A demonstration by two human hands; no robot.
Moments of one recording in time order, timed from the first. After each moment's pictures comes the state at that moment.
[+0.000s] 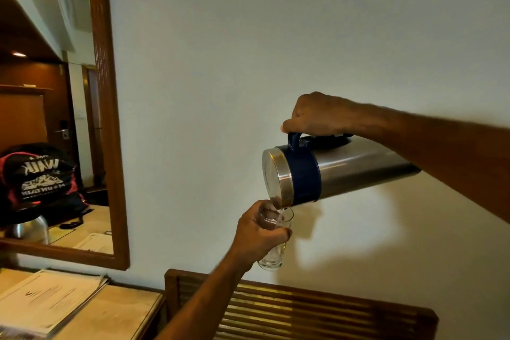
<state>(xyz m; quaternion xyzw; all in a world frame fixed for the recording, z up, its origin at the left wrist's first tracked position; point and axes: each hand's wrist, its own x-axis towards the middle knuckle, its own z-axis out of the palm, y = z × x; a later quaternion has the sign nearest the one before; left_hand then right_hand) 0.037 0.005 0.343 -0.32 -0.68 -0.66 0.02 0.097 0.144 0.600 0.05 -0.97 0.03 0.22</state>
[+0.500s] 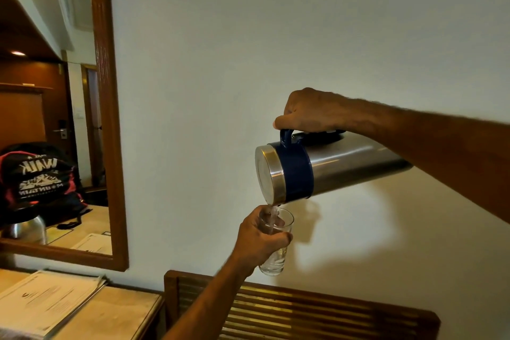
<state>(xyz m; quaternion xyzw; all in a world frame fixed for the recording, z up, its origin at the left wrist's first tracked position) 0.031 0.005 0.332 -0.30 -0.69 -0.66 0.01 0.083 0.129 0.604 0.08 -0.97 0.01 0.22</state>
